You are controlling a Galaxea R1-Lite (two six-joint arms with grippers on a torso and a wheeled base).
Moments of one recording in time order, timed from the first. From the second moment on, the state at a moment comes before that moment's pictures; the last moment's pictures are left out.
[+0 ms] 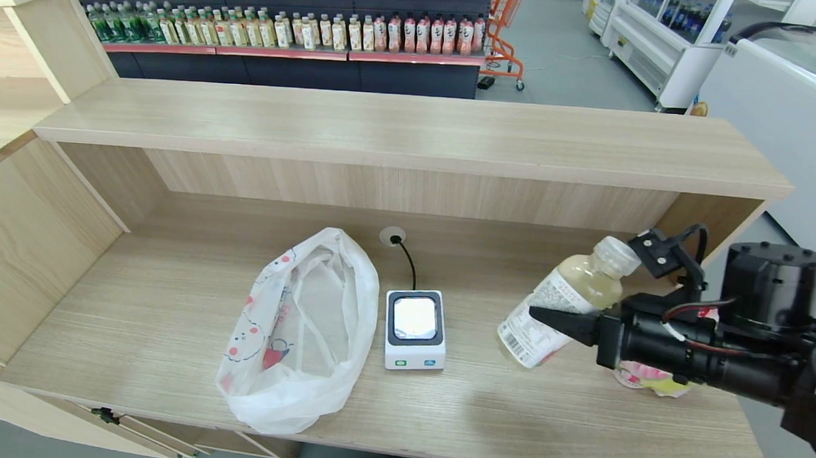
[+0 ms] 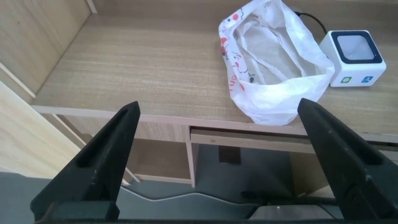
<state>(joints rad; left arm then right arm) 0.00 0.00 0.00 0.00 -0.01 0.00 0.33 1.61 -0.51 -0.85 0.49 0.14</state>
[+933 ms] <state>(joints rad) 0.00 0.00 0.00 0.00 -0.01 0.00 0.61 1.33 -0.42 -0.64 0.65 0.11</state>
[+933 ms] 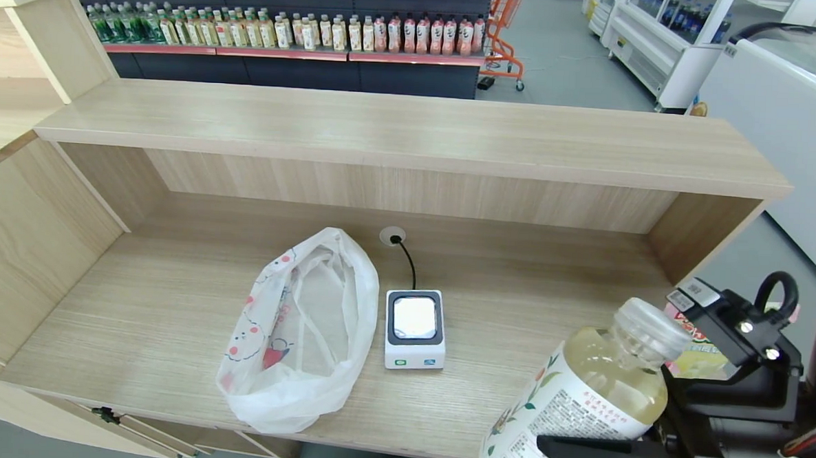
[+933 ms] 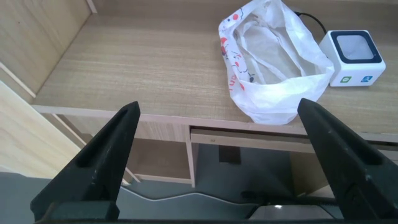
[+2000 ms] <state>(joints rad) 0.00 0.00 0.00 0.00 -0.01 0.00 0.69 1.37 -0.43 -0.64 0.65 0.10</state>
